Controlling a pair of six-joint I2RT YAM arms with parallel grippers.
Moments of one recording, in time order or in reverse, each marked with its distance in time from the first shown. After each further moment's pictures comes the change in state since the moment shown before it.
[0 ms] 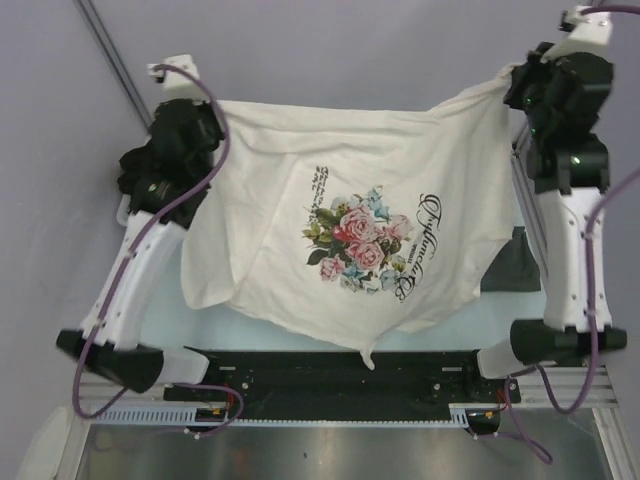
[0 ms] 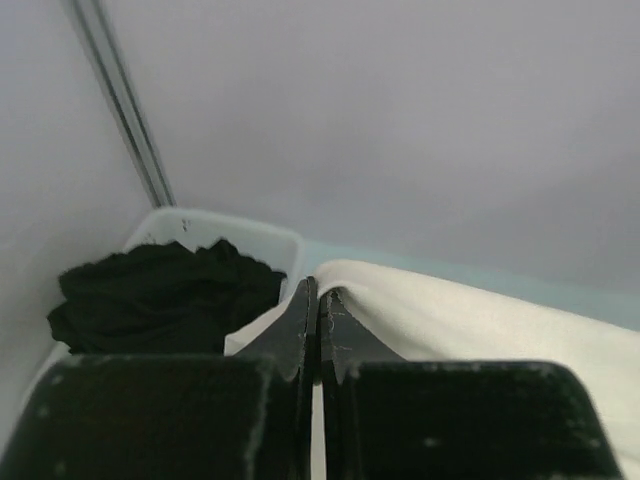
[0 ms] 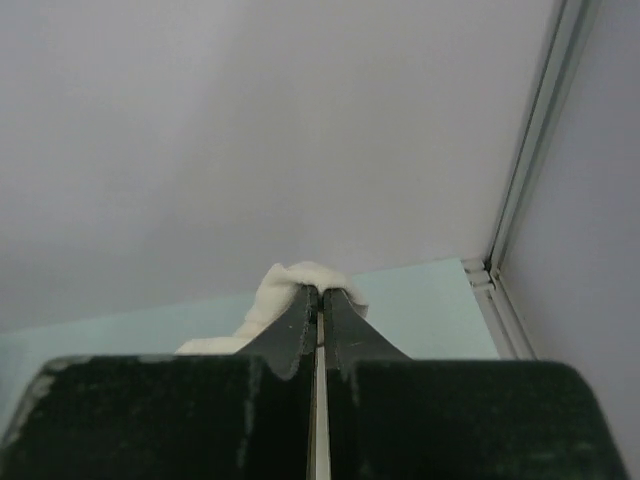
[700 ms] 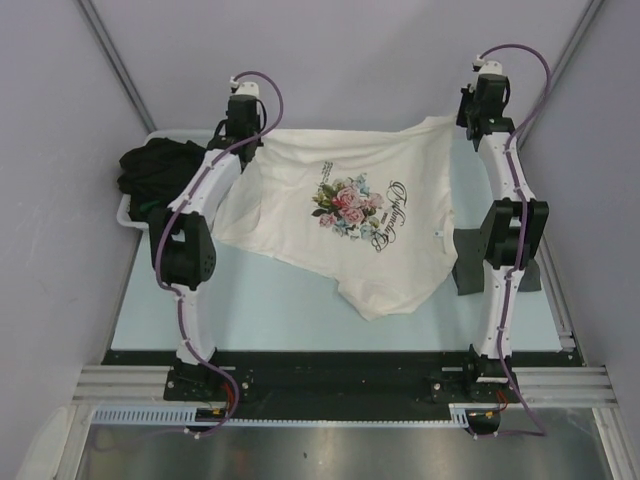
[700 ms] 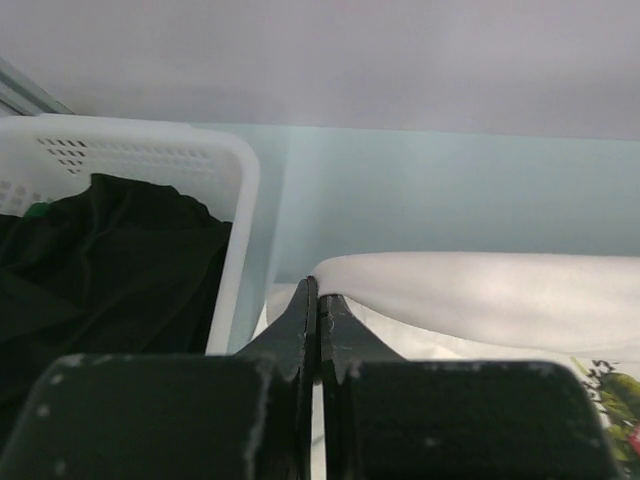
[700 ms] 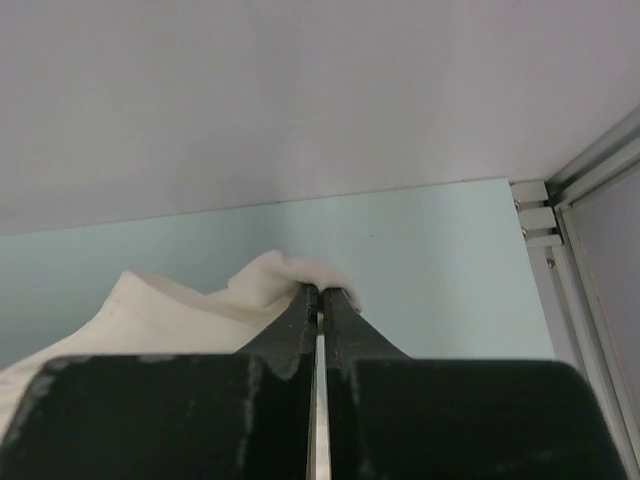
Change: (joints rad) left arm 0.137 0.768 0.249 0.034 0.174 0.022; right arm -0.072 0.864 0.256 0.159 -0.062 -0.114
